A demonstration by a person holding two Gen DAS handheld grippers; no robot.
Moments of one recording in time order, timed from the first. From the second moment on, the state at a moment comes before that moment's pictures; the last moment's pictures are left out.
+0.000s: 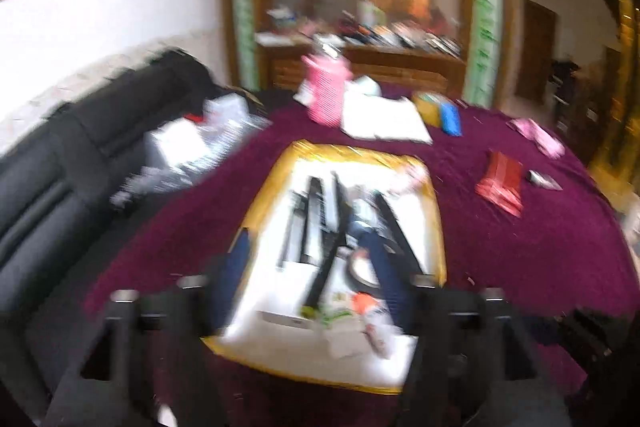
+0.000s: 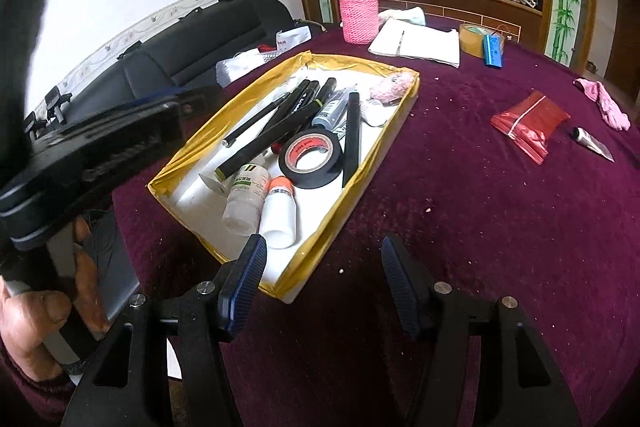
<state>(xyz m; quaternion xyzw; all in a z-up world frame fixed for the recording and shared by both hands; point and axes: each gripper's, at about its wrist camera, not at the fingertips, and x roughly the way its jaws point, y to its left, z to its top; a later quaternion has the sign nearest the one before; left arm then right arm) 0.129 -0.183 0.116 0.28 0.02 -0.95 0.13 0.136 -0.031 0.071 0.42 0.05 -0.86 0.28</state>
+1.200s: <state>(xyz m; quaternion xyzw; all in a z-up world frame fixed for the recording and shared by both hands) 0.163 -0.218 0.087 0.30 0.10 -0.92 0.22 0.117 -0.063 0.064 0.39 0.12 -0.89 0.21</state>
